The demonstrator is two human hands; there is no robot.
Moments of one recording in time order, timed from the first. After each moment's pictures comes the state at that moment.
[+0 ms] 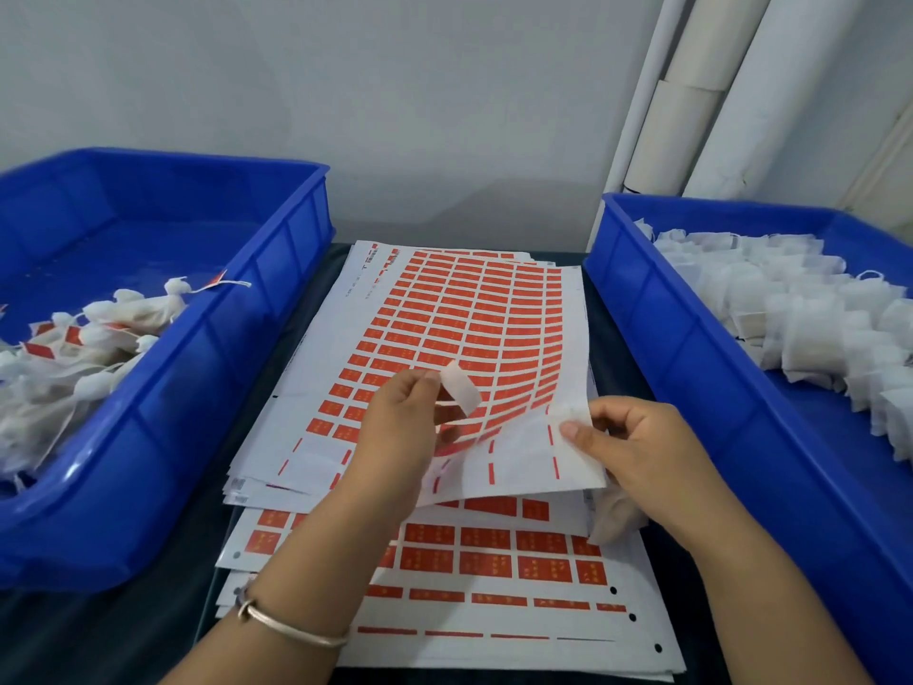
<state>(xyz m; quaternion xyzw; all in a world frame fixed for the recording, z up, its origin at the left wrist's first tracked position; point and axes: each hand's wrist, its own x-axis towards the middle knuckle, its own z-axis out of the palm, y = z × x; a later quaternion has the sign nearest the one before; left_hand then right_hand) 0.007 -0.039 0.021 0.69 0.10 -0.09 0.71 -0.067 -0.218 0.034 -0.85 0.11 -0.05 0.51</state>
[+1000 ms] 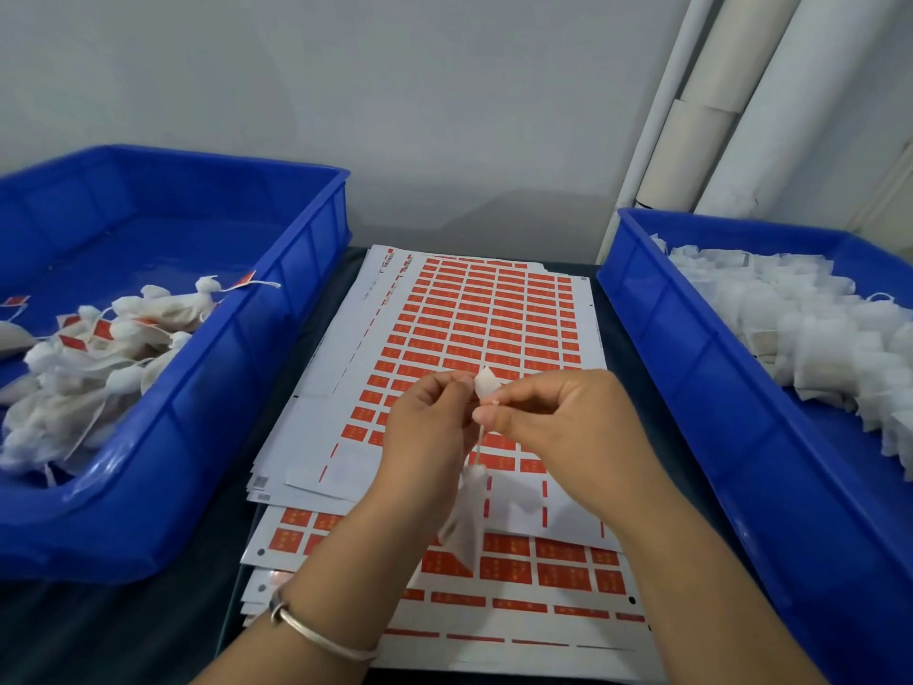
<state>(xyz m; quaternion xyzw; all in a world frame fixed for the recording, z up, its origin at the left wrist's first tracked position) -0.008 -0.036 0.036 0.62 0.08 -0.08 0.77 -0.045 -0.143 0.065 -0.87 -0.01 -0.10 0.48</state>
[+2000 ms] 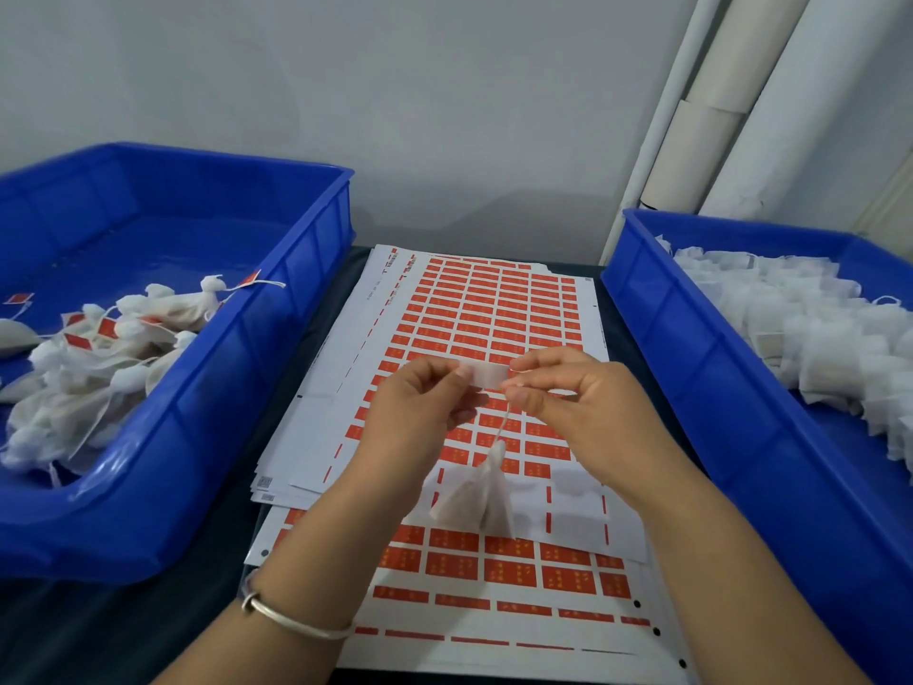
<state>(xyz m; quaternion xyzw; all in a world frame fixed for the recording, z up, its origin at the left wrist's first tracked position) 0.008 -0.019 0.041 0.69 0.03 -0.07 0.72 -0.027 -0.163 0.061 -0.88 0.00 -0.11 0.47</state>
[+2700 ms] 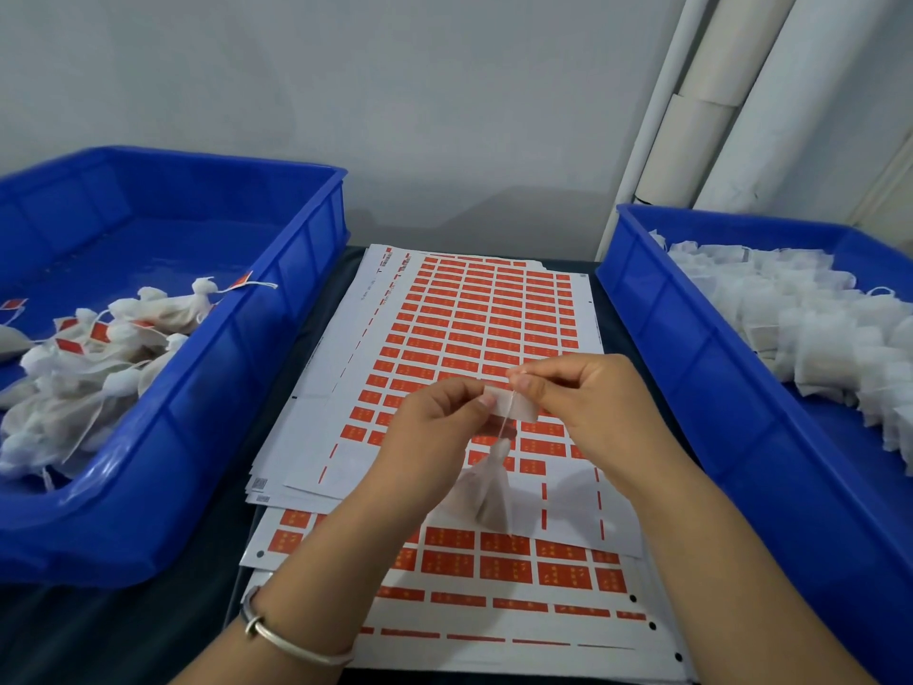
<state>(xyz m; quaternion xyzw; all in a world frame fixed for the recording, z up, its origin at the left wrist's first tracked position) -0.006 -0.026 0.034 0.75 -0.08 -0.10 0.65 -0.023 -0.172 0.054 -0.86 0.04 -0.11 0.50</state>
